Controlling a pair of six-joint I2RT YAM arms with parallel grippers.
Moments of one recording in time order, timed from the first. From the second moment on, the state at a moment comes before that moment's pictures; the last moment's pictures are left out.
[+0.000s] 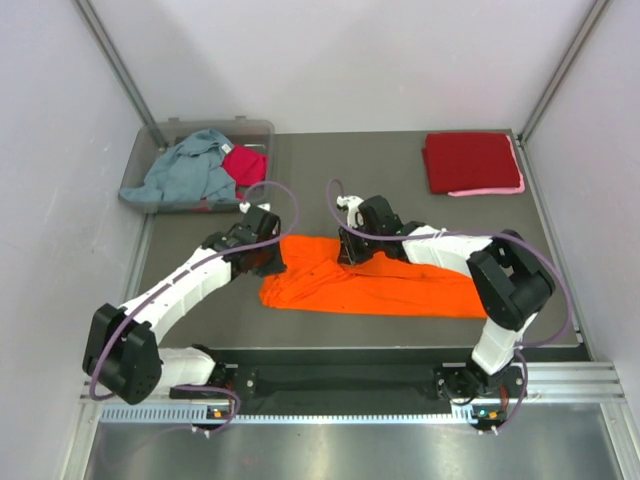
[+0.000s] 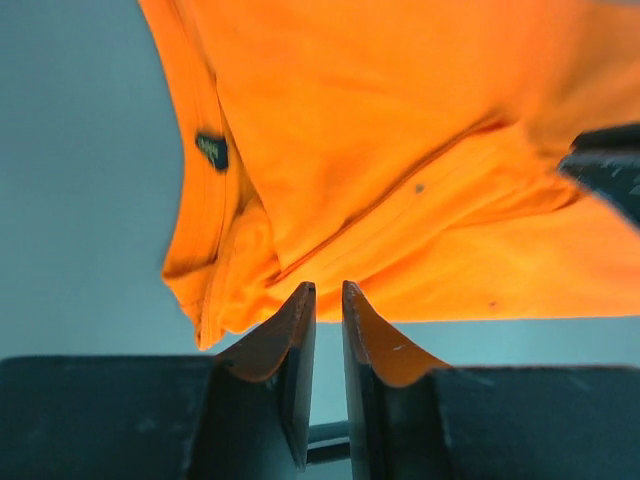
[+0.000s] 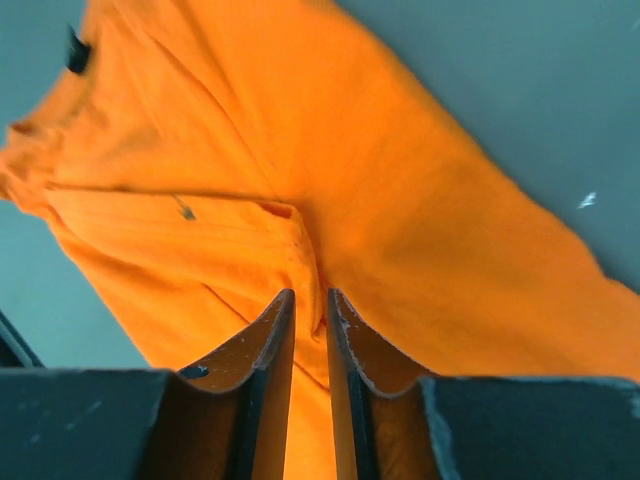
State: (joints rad) left arm -0.52 1.29 0.88 -0.62 -0.06 -0.65; right arm 0.66 1.76 1.02 -0.08 -0.31 0.20
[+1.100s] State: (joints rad) left arm -0.23 1.83 1.15 -0.40 0.03 -0.47; right arm 0.59 1.40 0.97 -0.20 -0.09 0.33
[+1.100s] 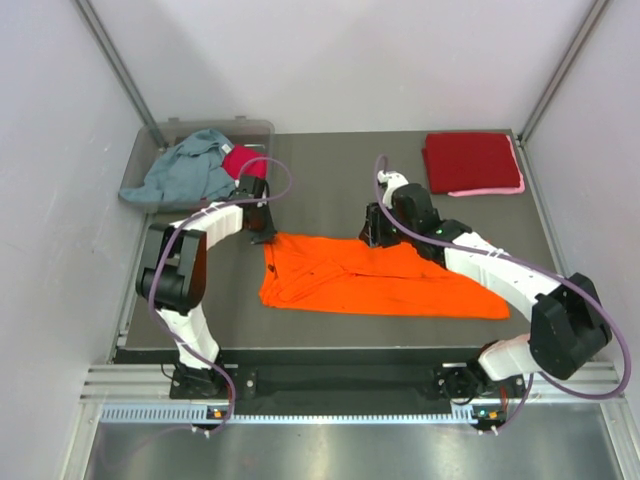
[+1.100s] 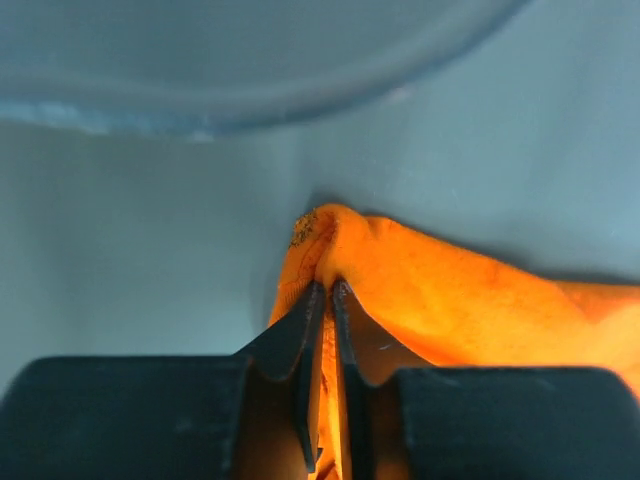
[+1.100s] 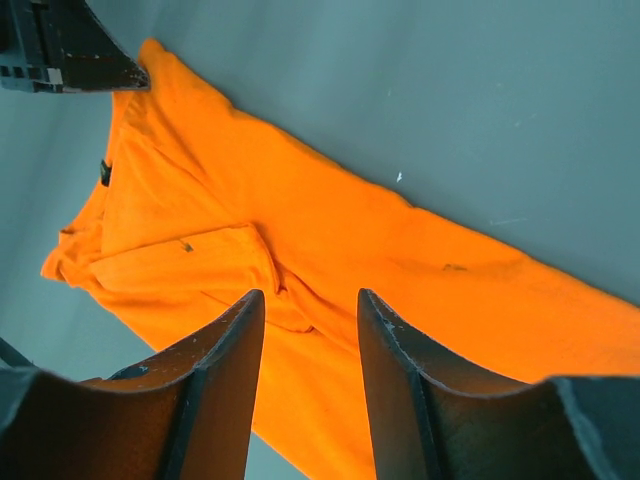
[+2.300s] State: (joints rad) left arm -0.26 2.04 1.42 -0.35 0.02 -0.53; right arm 0.37 1.39 0.91 -0.24 0.04 0.44
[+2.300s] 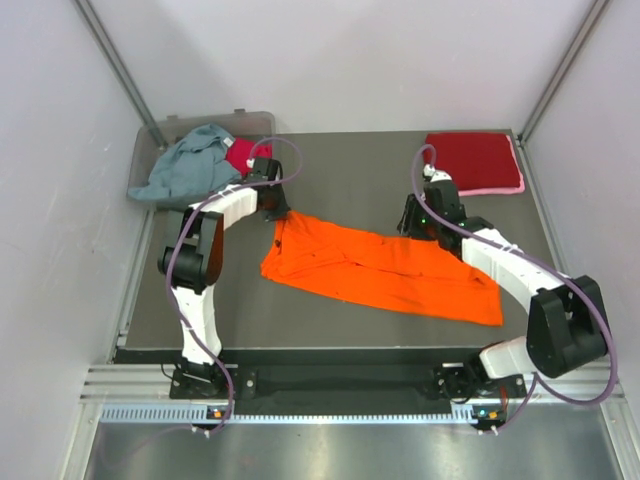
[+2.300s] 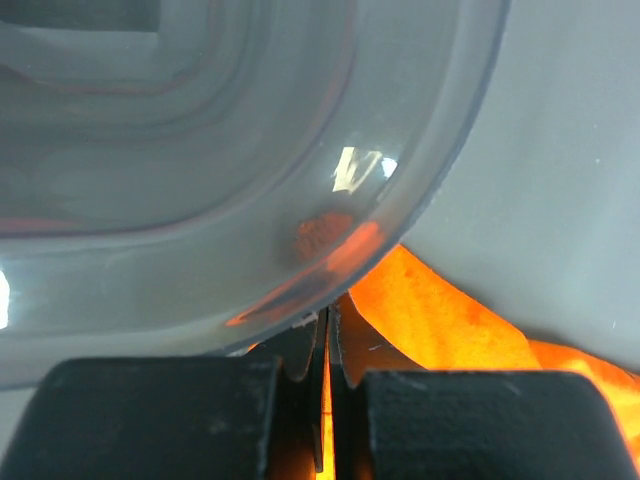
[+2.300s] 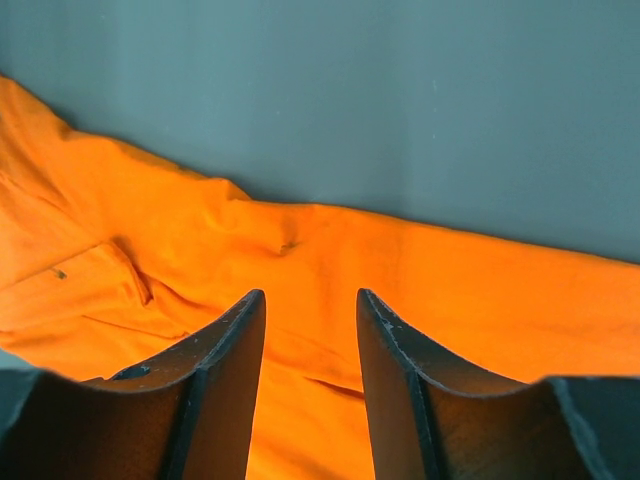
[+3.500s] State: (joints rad) left arm -0.20 1.25 0.86 -0.54 0.24 -0.52; right arm 0.59 2.44 2.01 -0.25 -0.46 0.25
